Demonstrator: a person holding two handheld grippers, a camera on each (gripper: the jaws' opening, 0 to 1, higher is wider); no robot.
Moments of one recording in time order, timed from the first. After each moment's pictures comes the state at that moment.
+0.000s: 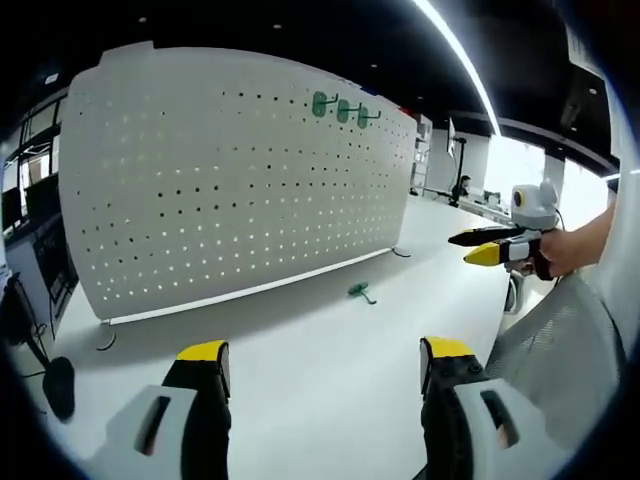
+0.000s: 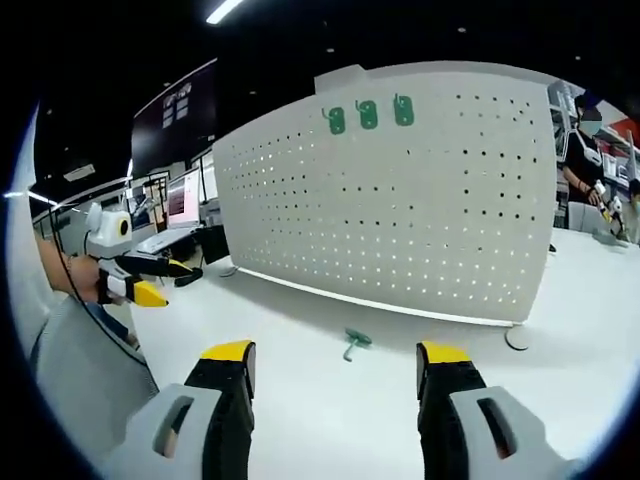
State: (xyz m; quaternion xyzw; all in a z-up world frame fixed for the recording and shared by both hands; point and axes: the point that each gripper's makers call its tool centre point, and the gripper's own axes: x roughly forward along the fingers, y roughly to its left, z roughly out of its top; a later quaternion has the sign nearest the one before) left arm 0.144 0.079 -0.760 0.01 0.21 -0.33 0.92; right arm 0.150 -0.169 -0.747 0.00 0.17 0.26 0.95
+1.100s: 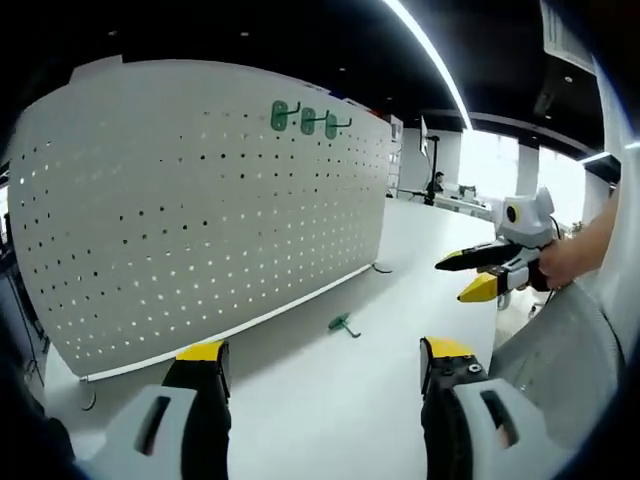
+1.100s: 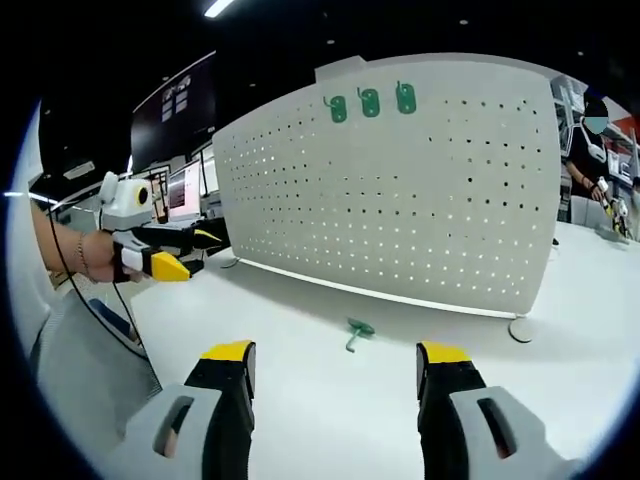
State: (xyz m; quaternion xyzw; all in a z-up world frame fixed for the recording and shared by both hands) left arm 0.182 0.024 -0.734 0.04 0.18 -0.39 0.90; right arm 0.149 -0.167 -0.755 0.00 0.19 0.26 0.95
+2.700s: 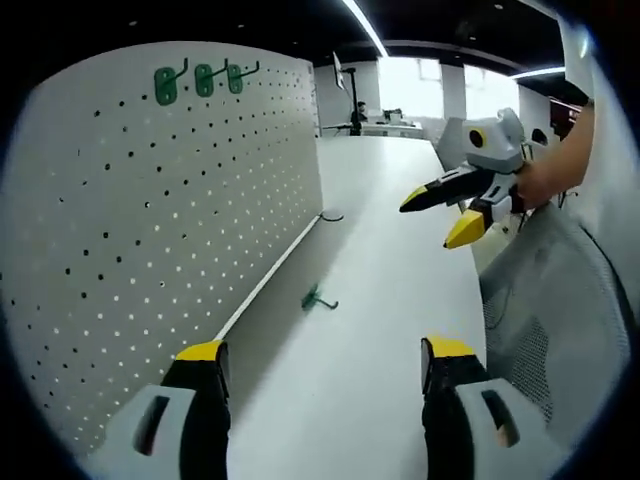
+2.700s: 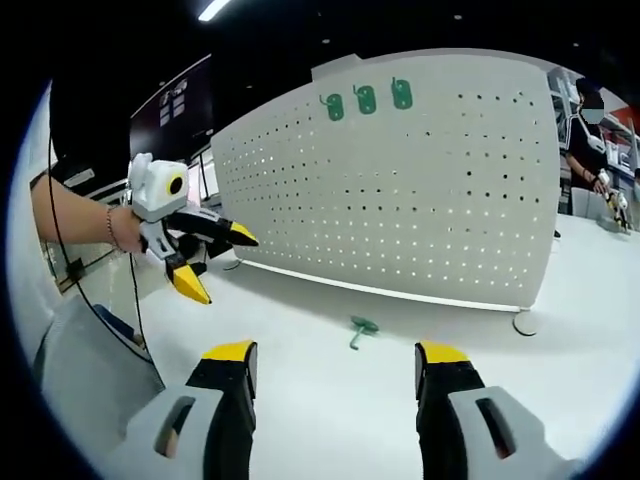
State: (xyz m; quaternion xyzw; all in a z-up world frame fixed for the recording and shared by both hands) left arm 0.198 -0.011 -0.756 0.21 0.23 -0.51 0.80; right arm 0.148 -0.166 -0.758 0.01 0.19 0.27 0.94
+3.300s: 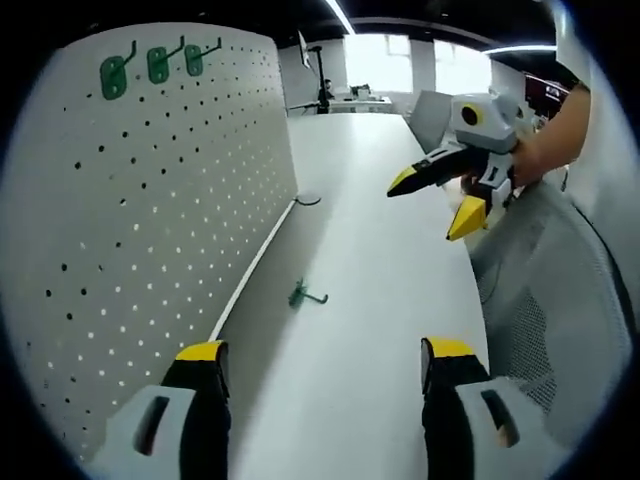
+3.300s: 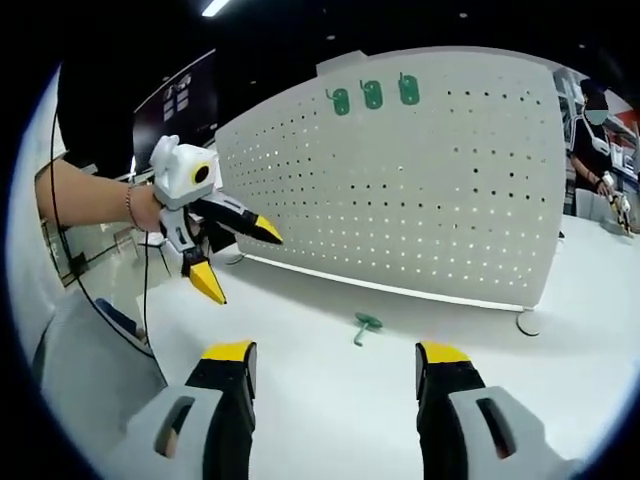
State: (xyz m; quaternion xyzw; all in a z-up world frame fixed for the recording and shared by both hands) left arm 0.206 -0.028 -0.769 0.26 0.26 -0.56 0.74; right arm 0.145 -0.161 -0.762 0.00 0.20 0.28 0.94
